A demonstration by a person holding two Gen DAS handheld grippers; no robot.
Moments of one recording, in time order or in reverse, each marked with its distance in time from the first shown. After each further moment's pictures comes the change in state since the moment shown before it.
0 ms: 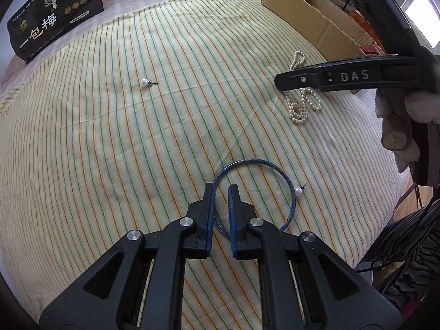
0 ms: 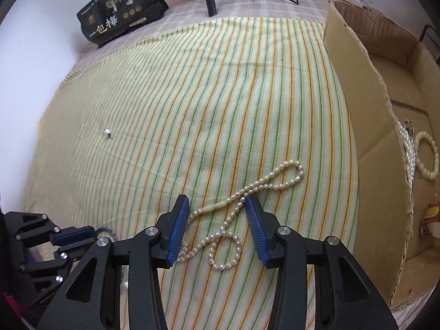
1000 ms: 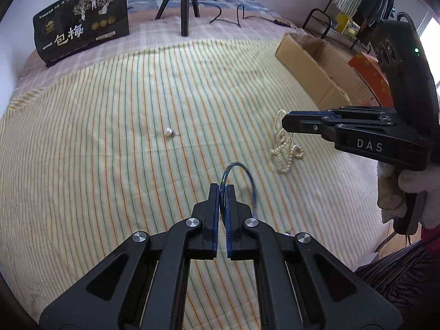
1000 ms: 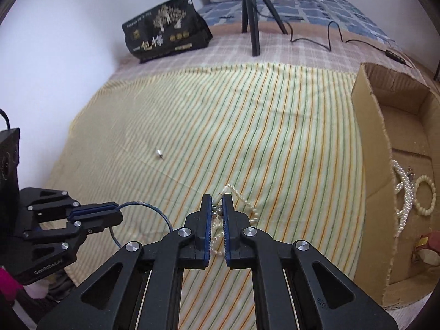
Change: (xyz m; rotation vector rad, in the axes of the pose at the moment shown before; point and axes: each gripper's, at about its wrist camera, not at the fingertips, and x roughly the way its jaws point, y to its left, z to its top) left arm -0.043 0.015 0.025 -0.123 -0.172 -0.023; right arm -0.042 0.030 0.004 -0.102 -0.147 0.112
